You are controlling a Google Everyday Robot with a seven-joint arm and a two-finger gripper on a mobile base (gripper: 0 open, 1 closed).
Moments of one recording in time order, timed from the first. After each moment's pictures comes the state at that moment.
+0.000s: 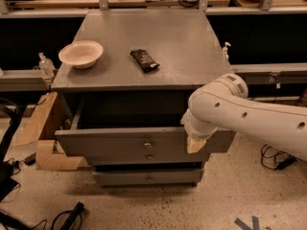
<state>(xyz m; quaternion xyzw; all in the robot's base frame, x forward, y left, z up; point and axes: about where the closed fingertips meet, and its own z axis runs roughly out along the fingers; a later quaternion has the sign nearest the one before) 0.555 -0.132 0.675 -0.75 0.63 -0.11 0.14</state>
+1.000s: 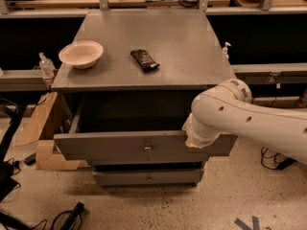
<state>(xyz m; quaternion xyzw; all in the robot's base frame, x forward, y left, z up) 0.535 -0.138 0.664 -0.74 0.65 -0.09 0.13</state>
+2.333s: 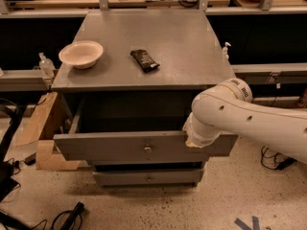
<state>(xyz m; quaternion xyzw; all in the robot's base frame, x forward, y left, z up) 0.535 -0.138 0.667 -0.74 0.65 -0.09 0.13</state>
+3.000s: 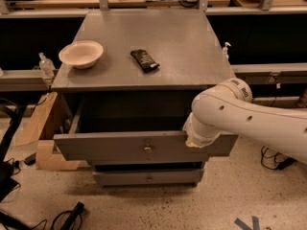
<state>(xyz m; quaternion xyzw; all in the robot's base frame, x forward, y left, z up) 0.535 -0.138 0.667 -0.74 0.65 -0.09 0.13</state>
